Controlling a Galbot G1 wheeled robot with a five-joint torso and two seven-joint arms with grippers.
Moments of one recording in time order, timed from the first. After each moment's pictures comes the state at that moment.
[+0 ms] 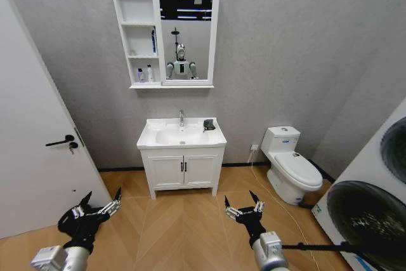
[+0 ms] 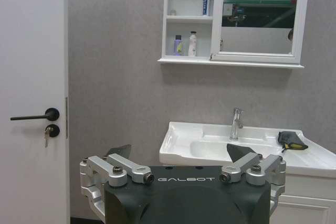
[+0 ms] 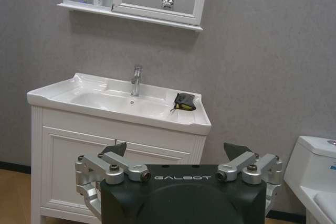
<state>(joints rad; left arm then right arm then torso) 1.63 -1.45 -0.87 -2.38 -0.35 0.23 0.02 -1.54 1.29 0.32 2.34 0.00 -0.36 0.23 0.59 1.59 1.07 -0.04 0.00</state>
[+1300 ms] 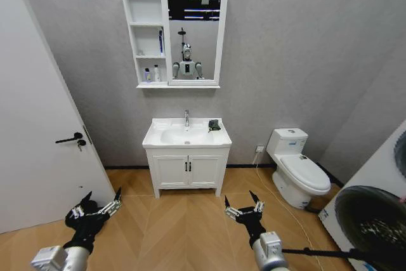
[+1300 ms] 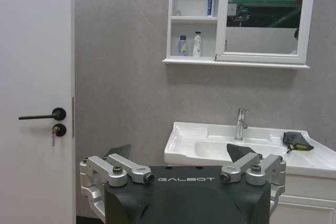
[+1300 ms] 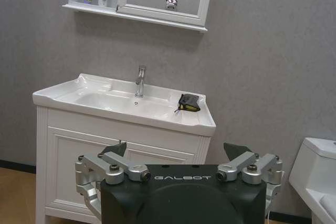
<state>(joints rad) 1.63 -1.45 -0.87 -2.38 -0.35 0.23 0.02 -1.54 1.29 0.32 2.34 0.00 -0.36 0.23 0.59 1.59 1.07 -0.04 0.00</state>
